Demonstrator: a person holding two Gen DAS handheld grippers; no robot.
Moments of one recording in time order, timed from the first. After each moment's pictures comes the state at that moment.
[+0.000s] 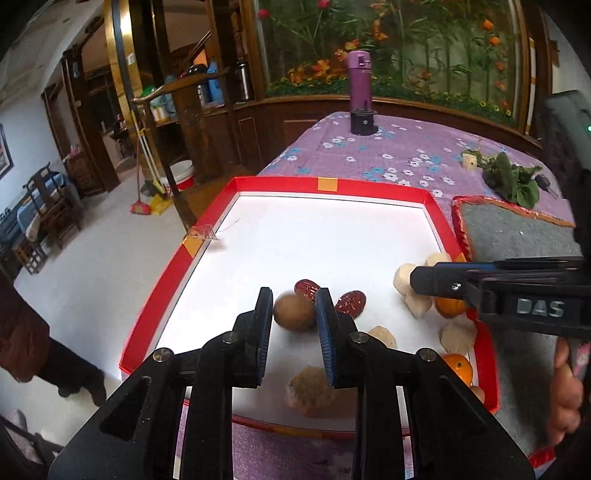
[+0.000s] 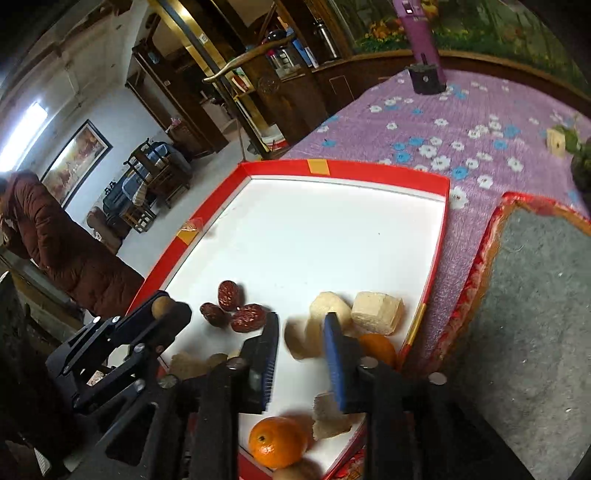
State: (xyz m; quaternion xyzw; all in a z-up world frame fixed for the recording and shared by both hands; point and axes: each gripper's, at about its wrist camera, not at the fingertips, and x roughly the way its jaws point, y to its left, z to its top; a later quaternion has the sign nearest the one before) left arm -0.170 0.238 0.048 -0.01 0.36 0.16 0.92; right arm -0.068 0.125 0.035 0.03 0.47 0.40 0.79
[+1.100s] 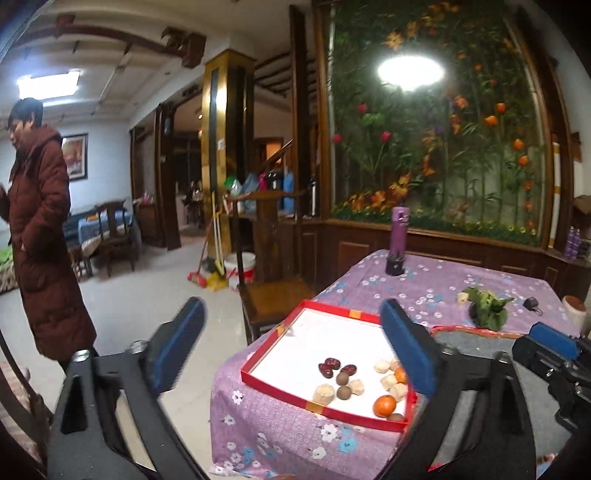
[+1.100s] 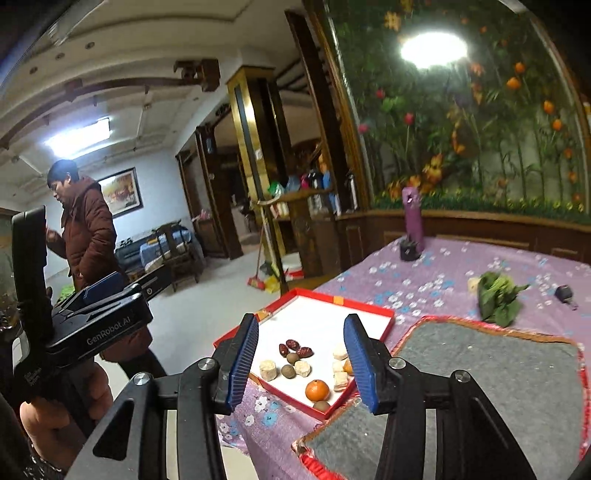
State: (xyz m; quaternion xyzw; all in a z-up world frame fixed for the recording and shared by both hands) left arm -0.355 0.170 0.186 -0.02 0.12 0.28 0.95; right arm -0.272 -0.021 0.171 0.03 0.17 0.40 0.90
